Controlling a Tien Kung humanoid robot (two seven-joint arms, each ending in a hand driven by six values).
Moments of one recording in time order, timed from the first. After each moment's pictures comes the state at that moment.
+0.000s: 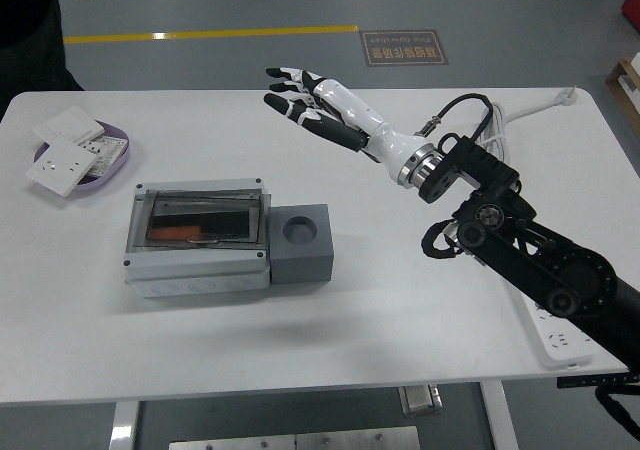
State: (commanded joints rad) left arm 0.09 0.05 -1.26 -0.18 1.48 0.01 0.23; right arm 0.62 -0.24 0.87 1.44 -1.33 -0.07 -0.06
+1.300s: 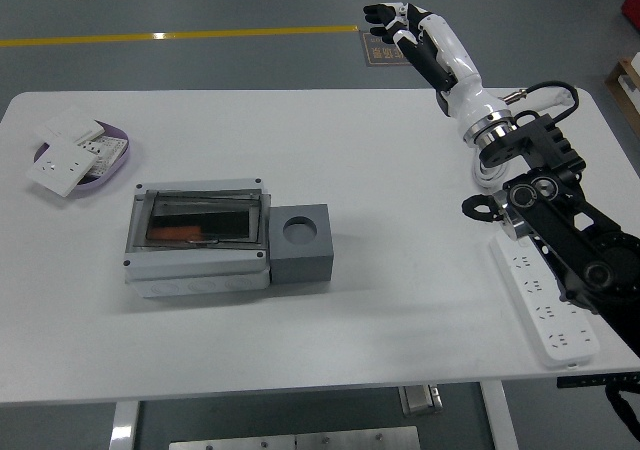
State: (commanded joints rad) left arm 0.09 0.05 -1.25 -0.18 1.46 0.02 0.23; right arm 0.57 -0.27 1.04 1.40 -1.26 -0.19 0.01
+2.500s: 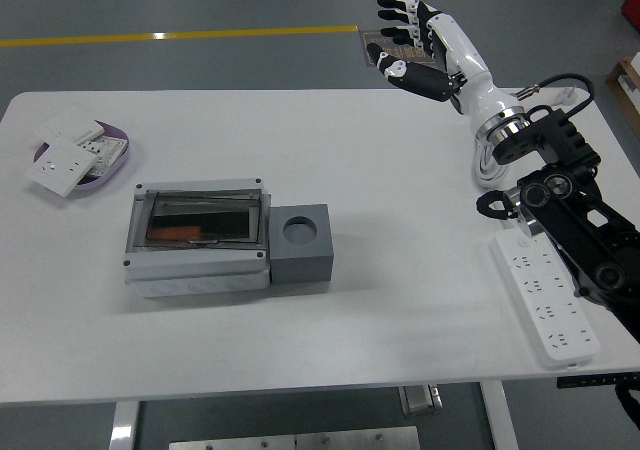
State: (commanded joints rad) left arm 0.10 0.04 -1.23 -0.18 1.43 0.02 0.22; right arm 0.56 -0.30 1.07 1.41 -1.31 -0.15 -0.01
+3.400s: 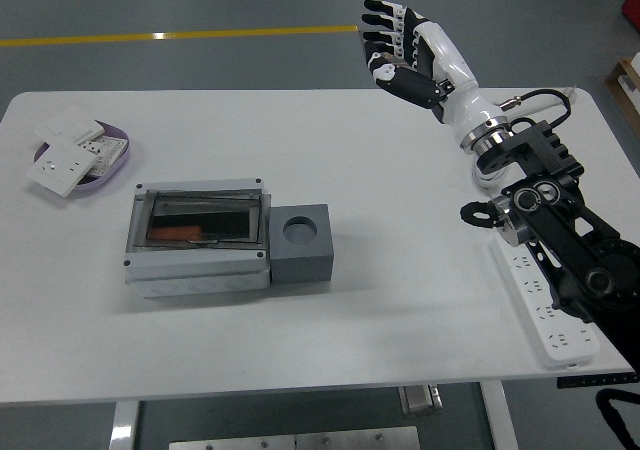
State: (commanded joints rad) left arm 0.10 0.06 -1.23 -0.18 1.43 0.02 0.24; right arm 0.55 -0.23 1.07 1.41 -1.21 -0.12 0.03
